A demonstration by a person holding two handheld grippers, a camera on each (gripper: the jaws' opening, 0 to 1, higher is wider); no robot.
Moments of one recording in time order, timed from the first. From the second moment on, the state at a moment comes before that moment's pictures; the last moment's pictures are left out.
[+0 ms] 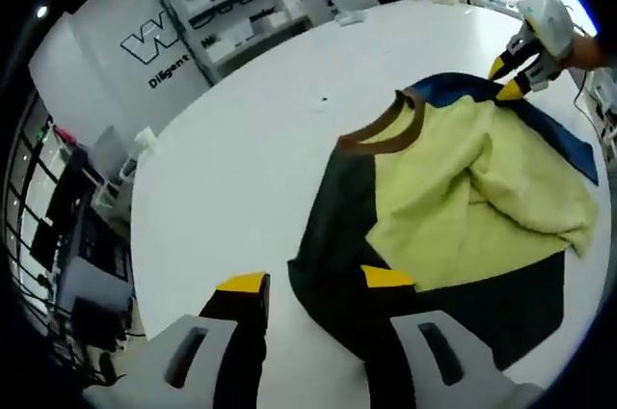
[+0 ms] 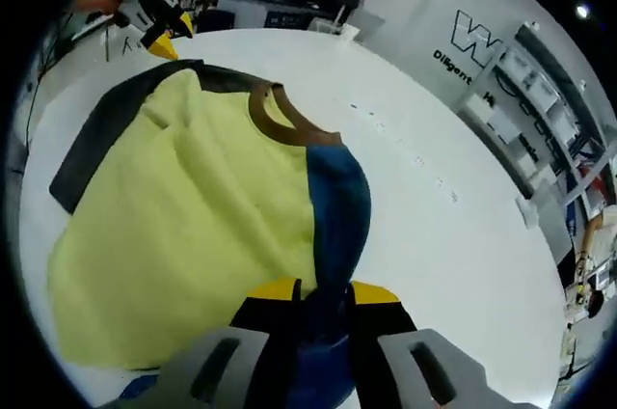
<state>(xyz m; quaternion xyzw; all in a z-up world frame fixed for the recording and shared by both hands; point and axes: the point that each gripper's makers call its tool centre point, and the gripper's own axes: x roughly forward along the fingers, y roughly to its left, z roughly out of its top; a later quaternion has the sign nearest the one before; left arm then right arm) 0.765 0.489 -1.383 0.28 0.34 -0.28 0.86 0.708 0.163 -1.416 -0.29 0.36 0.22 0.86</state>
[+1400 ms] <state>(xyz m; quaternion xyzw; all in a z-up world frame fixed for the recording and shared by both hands) 0.642 0.425 -1.444 0.28 0.36 -0.48 0.75 0.599 0.248 -1.416 -0.22 0.33 0.35 0.85</state>
